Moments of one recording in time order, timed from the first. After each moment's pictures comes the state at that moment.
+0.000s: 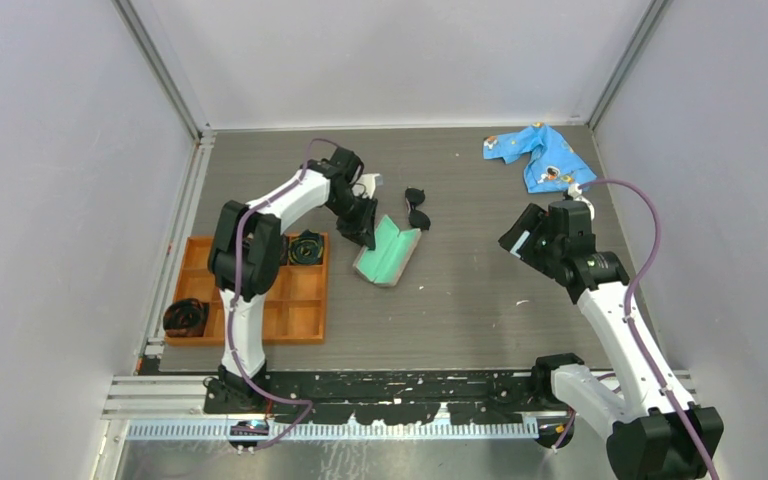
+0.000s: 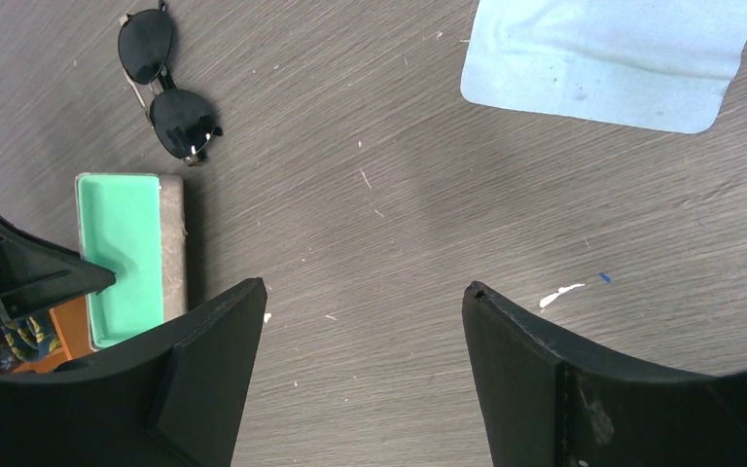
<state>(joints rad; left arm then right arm) -0.43 2.06 1.60 -0.83 0.47 -0.13 0.12 0.91 0.81 -0.64 0.04 0.67</state>
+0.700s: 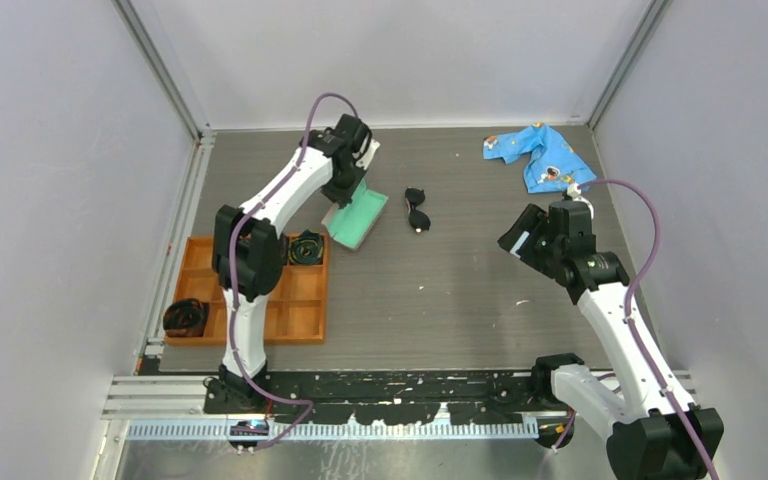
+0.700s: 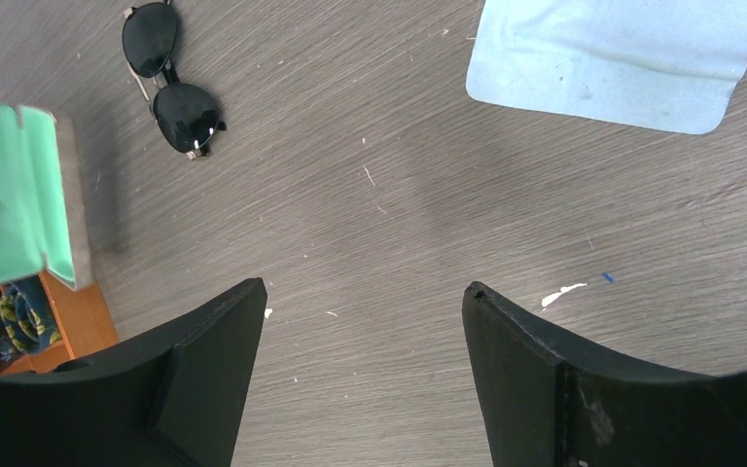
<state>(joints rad) -0.46 2.06 1.89 -1.01 -0.09 0.08 0.12 0.91 0.81 -0.64 0.03 0.66</state>
